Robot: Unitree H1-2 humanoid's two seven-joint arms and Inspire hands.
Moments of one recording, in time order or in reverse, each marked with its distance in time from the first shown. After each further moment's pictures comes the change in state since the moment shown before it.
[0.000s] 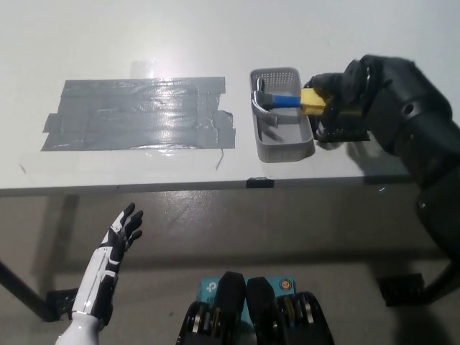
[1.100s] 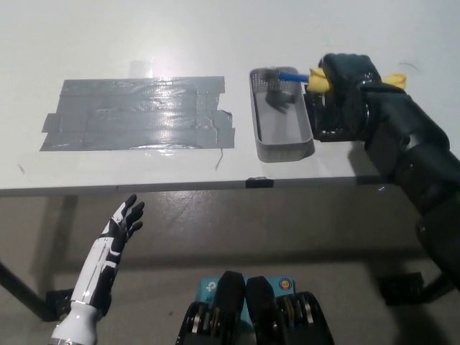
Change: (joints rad) left_arm -0.035 0.025 -0.010 -0.011 -0.002 0.024 -0.007; right_arm 0.076 -0.010 -0.022 -0.042 -0.069 -0.072 -0.495
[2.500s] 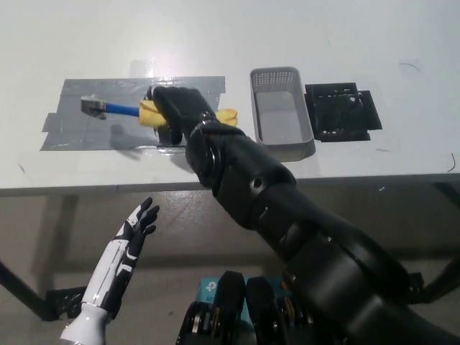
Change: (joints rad) left_arm 0.011 0.004 -0.042 -0.042 0.024 0.045 -0.018; right_arm -0.036 0.415 -0.124 0.069 0.029 -0.036 -0.097
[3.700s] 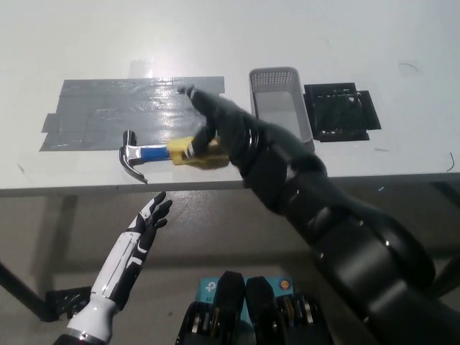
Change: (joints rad) left_arm -0.041 0.017 -0.032 0.000 0.006 0.014 -0.017; right_arm -0.034 -0.088 -0.137 -0.018 0.136 0.031 0.177
